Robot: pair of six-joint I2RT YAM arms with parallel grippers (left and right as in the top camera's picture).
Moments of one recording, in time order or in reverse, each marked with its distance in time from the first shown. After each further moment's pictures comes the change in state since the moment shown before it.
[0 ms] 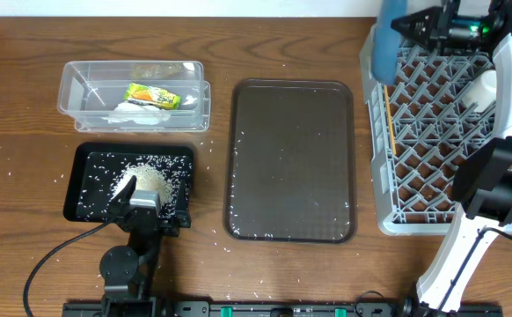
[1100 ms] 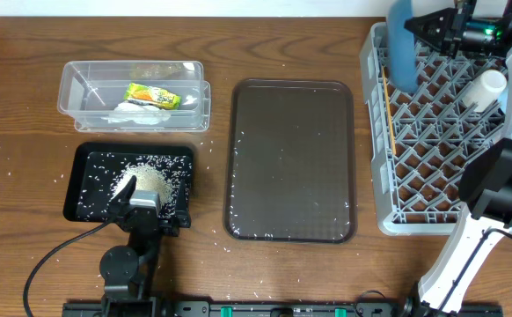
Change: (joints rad) left arm 0.000 0.000 0.000 0.000 0.000 0.000; right arm -0.051 0.001 -0.001 -0.005 -0.061 -0.014
